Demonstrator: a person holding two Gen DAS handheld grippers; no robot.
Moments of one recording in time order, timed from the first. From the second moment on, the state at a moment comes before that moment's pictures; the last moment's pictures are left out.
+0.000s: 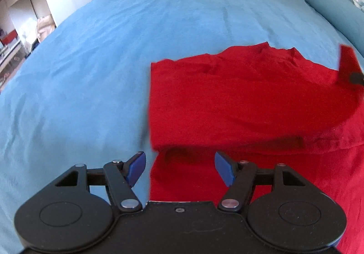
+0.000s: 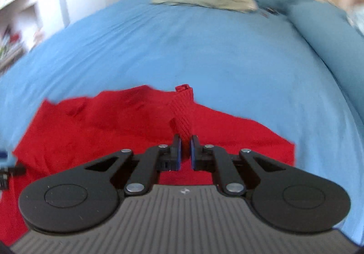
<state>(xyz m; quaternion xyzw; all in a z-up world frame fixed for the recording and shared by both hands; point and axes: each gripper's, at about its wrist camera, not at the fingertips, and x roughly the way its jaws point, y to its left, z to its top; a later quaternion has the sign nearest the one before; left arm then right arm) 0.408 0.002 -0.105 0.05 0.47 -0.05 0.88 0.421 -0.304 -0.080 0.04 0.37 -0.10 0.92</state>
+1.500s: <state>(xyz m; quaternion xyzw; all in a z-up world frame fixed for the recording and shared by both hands) 0.438 0.018 -0.131 0.06 0.46 0.01 0.88 0.381 -0.378 -0.095 0.17 0.31 -0.27 0.89</state>
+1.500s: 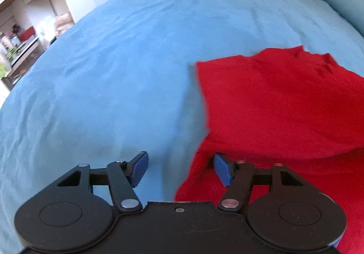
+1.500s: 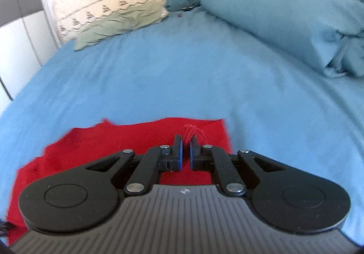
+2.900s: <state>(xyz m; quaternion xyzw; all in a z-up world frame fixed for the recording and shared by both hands) 0.350 0.022 -0.070 0.09 0.40 -0.07 0.91 0.308 -0.358 -0.065 0.12 0.30 -0.14 0.94</state>
